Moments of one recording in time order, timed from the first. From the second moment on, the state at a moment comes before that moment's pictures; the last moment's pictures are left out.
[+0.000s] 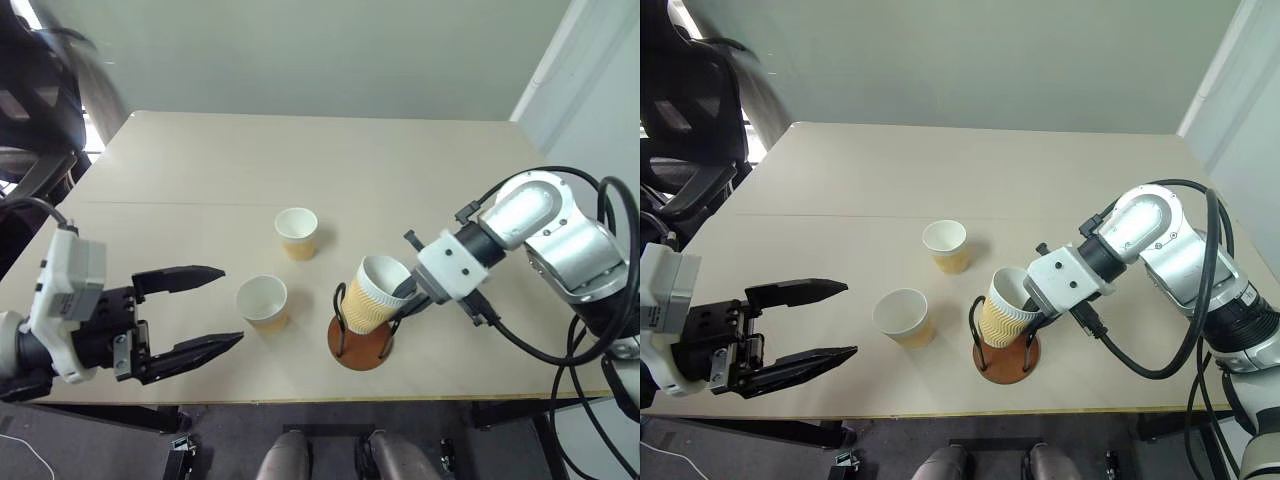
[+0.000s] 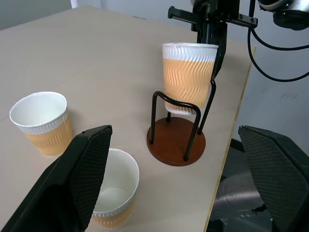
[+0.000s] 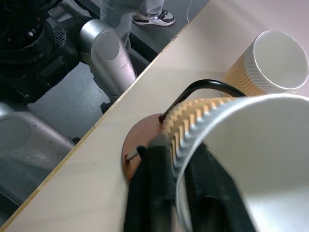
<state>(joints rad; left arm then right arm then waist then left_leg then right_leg) 0.23 1.01 0.83 -0.68 -1.11 0.77 -1.03 -0.93 -0.86 0.48 -0.24 0.31 0.20 1.61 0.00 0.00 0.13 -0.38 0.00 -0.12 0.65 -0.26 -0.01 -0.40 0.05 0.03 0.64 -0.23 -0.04</state>
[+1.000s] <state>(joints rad) -0.11 1.20 0.23 -0.47 -0.63 0.54 -1.18 -0.87 -0.98 0.07 -0.06 0.51 0.50 1.54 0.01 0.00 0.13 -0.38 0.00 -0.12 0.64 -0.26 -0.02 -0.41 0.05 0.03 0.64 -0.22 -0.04</state>
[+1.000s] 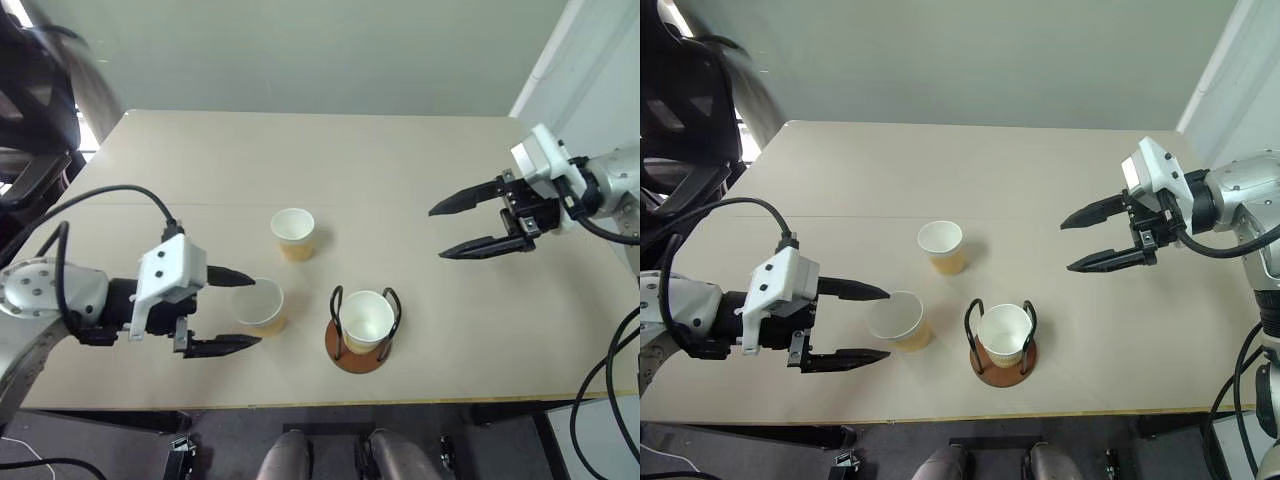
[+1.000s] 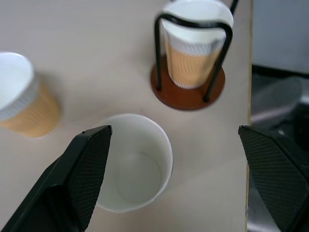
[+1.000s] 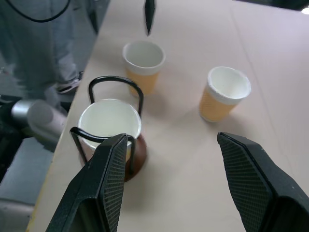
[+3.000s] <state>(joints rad) -0.48 1.01 -0.08 -0.17 -0.41 0.35 -1.43 -0.20 -1.11 -0.50 -0.50 0.91 0.69 1.27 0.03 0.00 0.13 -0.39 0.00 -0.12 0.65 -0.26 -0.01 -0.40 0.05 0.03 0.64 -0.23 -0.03</state>
